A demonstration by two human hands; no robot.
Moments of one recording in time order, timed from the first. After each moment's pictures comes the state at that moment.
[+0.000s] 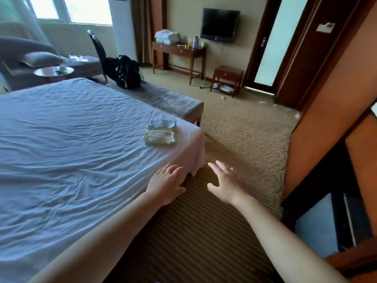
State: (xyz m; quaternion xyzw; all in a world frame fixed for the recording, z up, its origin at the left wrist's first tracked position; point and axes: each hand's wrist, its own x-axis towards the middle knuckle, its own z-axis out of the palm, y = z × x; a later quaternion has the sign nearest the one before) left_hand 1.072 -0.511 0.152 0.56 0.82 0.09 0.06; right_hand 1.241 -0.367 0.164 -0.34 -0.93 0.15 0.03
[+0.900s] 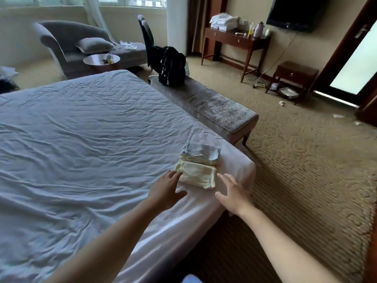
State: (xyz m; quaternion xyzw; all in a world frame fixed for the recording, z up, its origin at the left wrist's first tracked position) left_hand 0.695 -0.314 0.097 0.39 0.90 0.15 0.12; right_hand 0.838 -0.120 0.105 -0.27 -0.93 0.27 -0.03
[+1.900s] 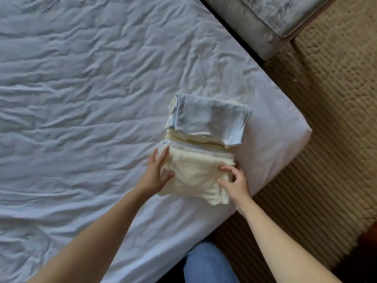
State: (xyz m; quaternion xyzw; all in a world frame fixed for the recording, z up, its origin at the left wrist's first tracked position) left_hand 0.447 -0.145 -0.182 0.17 0.85 0.28 0.40; right_hand 0.608 0.064 -0.177 -0.51 -0.62 0.58 -0.09
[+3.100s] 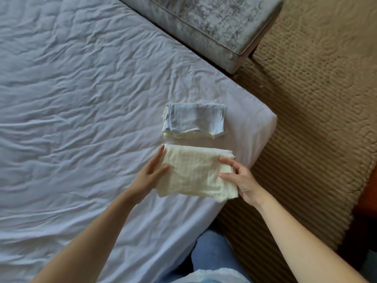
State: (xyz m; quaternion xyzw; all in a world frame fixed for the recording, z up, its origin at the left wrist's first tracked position) left_hand 0.458 -0.170 -0.064 0.10 0.72 0.49 0.48; right_hand 0.660 0.042 -0.071 -0.47 -0.42 0.78 -0.04
